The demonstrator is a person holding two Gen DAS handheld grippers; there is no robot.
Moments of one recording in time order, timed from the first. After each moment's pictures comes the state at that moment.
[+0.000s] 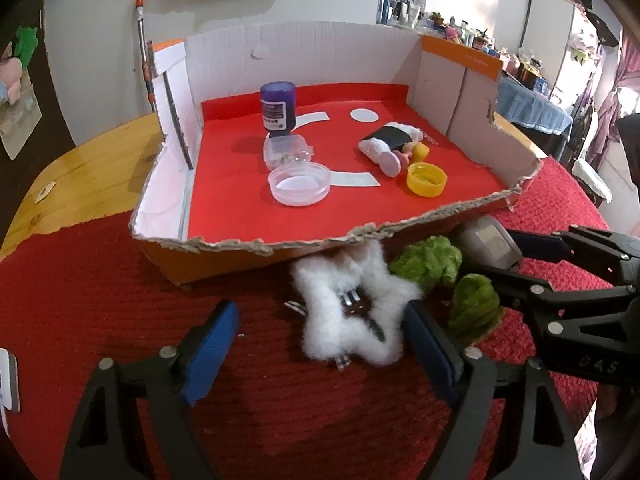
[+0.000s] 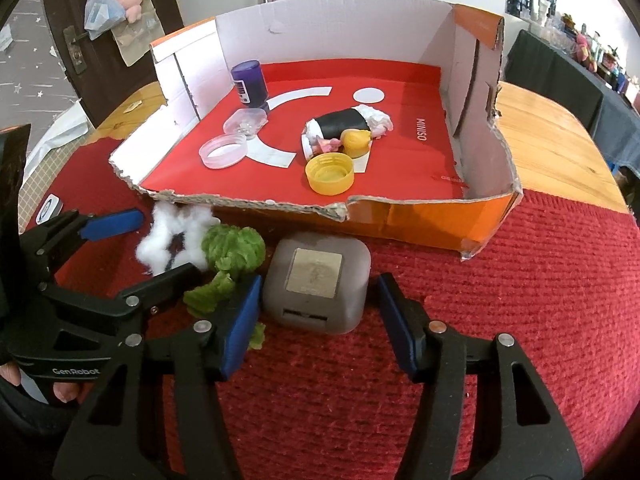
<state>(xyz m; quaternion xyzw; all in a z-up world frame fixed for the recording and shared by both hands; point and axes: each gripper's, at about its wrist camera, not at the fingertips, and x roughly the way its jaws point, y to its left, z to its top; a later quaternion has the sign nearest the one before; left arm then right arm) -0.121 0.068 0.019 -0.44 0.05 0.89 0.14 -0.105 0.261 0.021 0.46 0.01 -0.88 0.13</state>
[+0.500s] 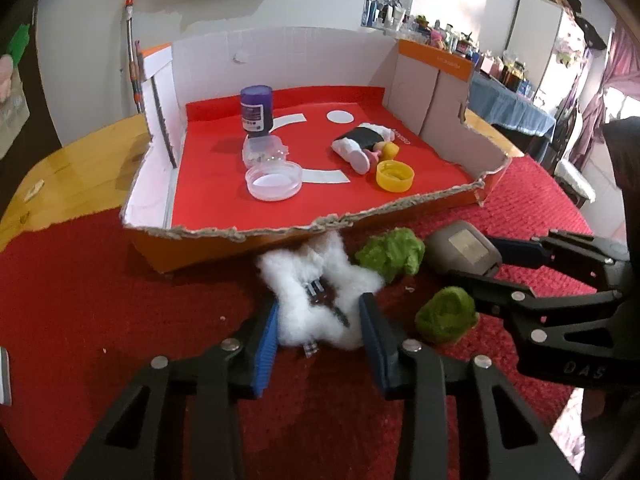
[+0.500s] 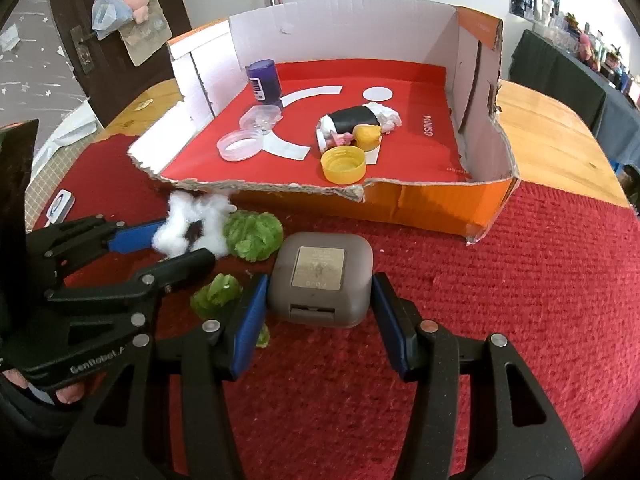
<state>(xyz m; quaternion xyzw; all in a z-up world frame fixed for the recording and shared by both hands) -0.108 0.068 0.026 -0.44 0.03 0.88 0.17 -0.090 0.257 0.028 0.46 0.00 -0.88 0.14</state>
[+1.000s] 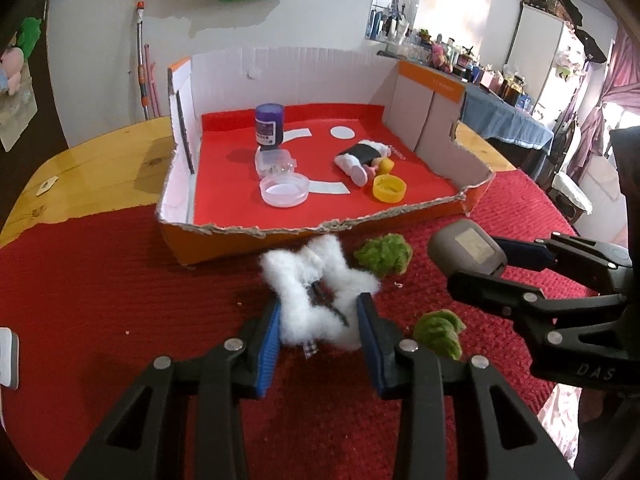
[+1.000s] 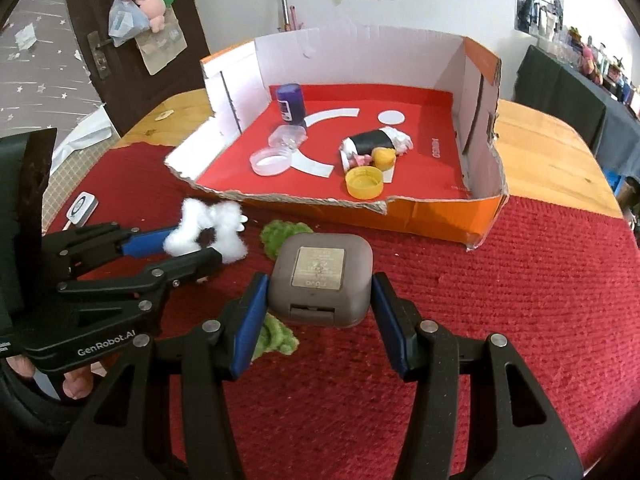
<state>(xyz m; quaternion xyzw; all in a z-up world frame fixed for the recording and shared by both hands) -0.091 0.059 0.044 -0.42 0.02 0.89 0.17 -0.068 0.250 0.053 0.43 0.00 -0.89 0.16</state>
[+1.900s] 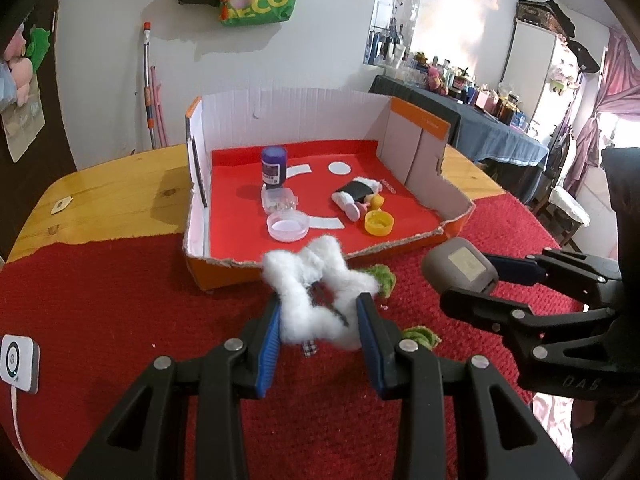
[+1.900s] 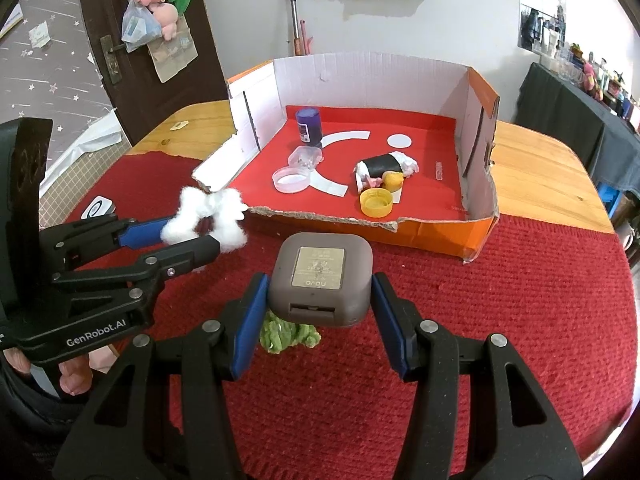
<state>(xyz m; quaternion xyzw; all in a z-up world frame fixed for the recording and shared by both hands) -0.077 0.054 0.077 -0.39 0.01 0.91 0.16 -0.056 0.245 0.074 0.41 0.01 -0.90 0.17</state>
